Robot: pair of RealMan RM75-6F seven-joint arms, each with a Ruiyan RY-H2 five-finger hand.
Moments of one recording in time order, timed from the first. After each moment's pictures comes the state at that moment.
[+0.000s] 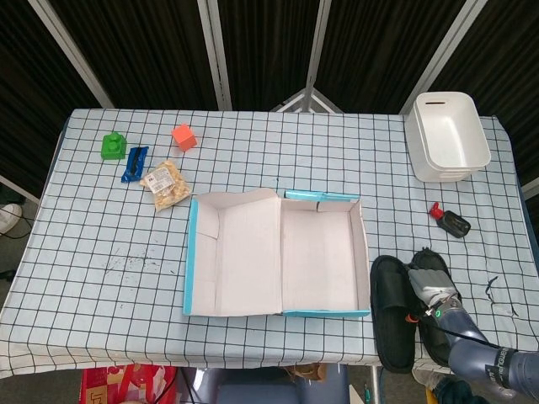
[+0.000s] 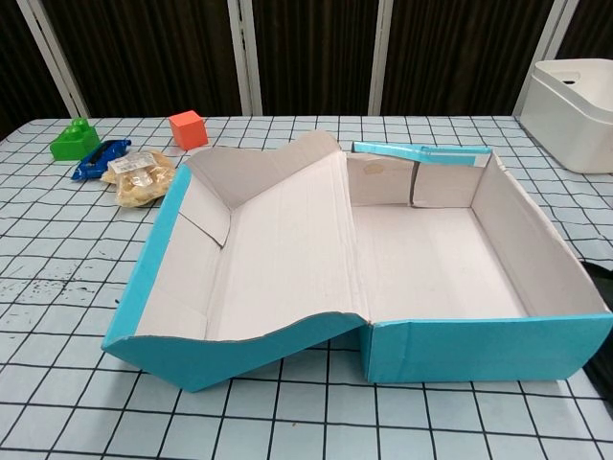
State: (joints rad) left arm 0.10 -0.99 -0.11 -1.66 1.47 1.75 0.01; right arm 0.92 -1.08 -0.20 -1.87 -0.23 0.78 -0.58
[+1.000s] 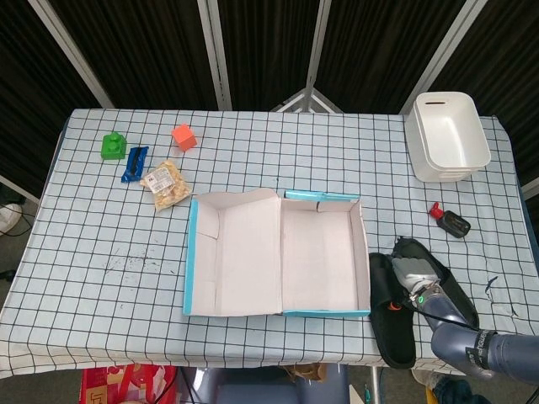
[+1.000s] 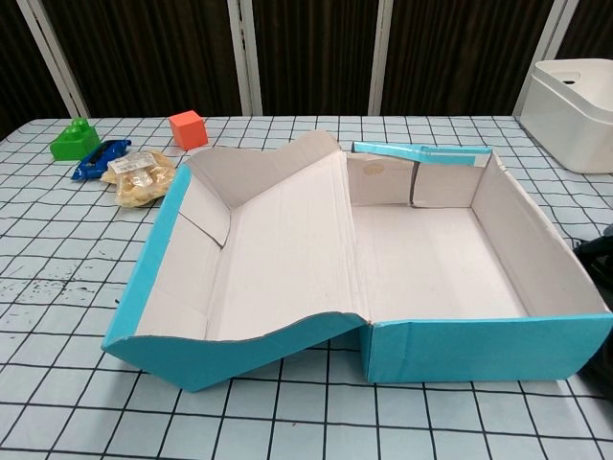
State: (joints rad) left arm 0.10 -0.98 -0.13 -1.66 1.43 1.74 0.01; right arm 1.02 -1.13 -0.19 -1.82 -0.16 0.75 -0.55
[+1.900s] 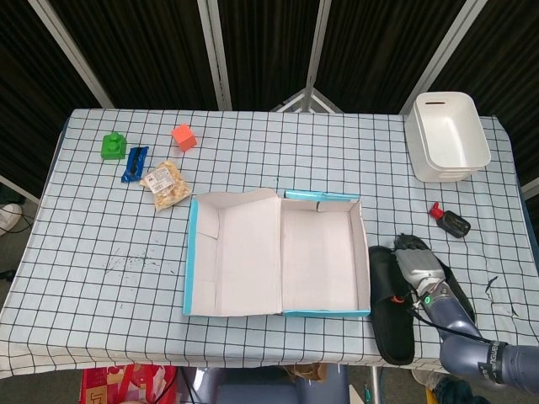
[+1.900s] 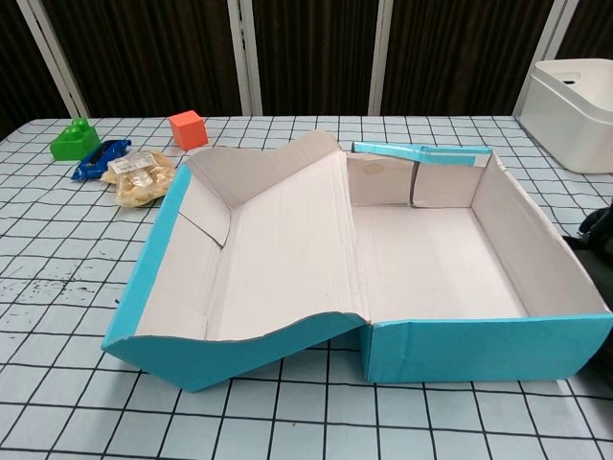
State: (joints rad) left arm 0.09 -0.98 -0.12 -1.66 1.44 1.73 0.01; right arm 0.97 -1.06 -0.16 -1.91 -0.32 0.87 -0.50
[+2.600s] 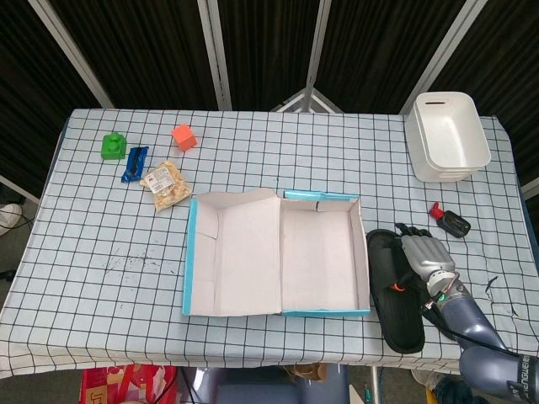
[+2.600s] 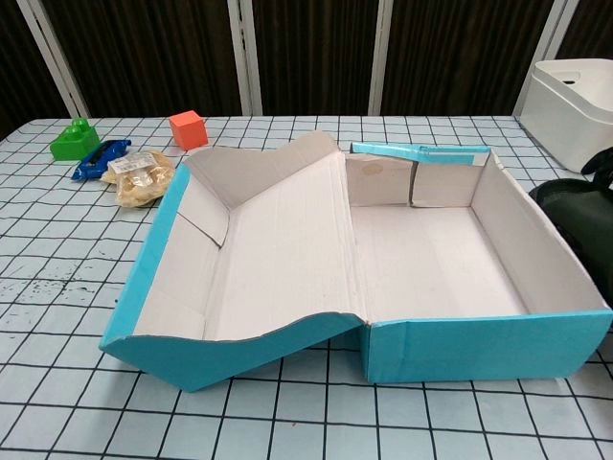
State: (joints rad) left arm 0.10 -0.98 -0.12 -1.66 1.44 1.73 -0.01; right arm 0.90 -0.90 -0.06 -2.03 -0.46 0.89 -0.38
